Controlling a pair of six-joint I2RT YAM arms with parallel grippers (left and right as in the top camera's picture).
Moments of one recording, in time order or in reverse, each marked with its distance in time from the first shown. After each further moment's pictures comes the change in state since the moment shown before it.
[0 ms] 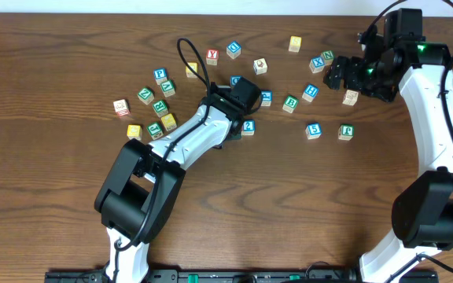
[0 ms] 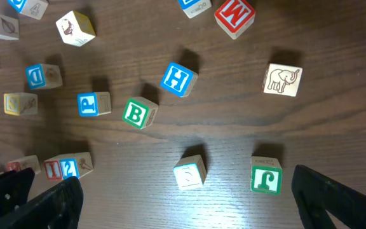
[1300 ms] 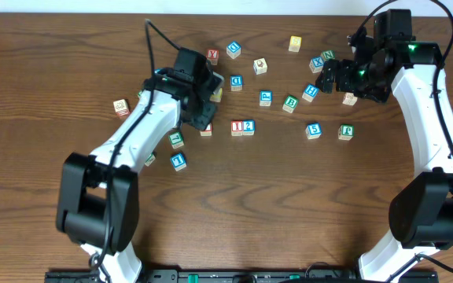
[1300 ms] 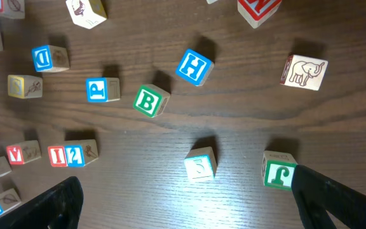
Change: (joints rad) left arm 0.249 -0.142 -0.005 -0.034 0.446 0.828; right arm 0.042 0.000 0.000 -0.024 -0.001 -0.016
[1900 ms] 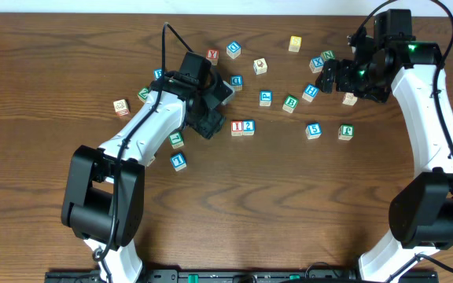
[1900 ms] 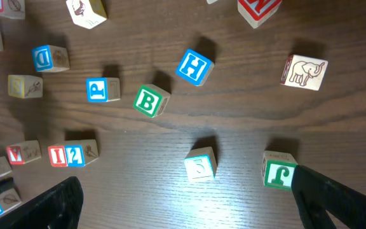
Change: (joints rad) left arm -0.010 0.029 -0.009 0.024 0.063 0.115; right arm 0.000 0.000 0.000 0.000 0.000 0.000
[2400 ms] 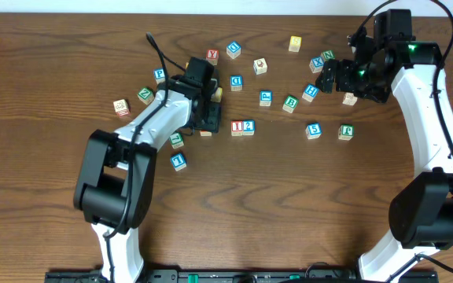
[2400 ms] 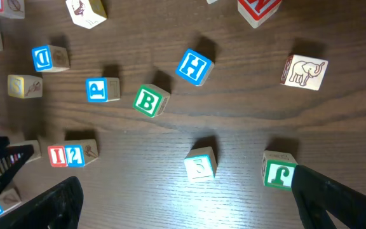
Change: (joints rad) left arm 0.000 0.112 -0.001 0.066 -0.098 -0.548; right arm 0.000 0.000 0.000 0.000 0.000 0.000
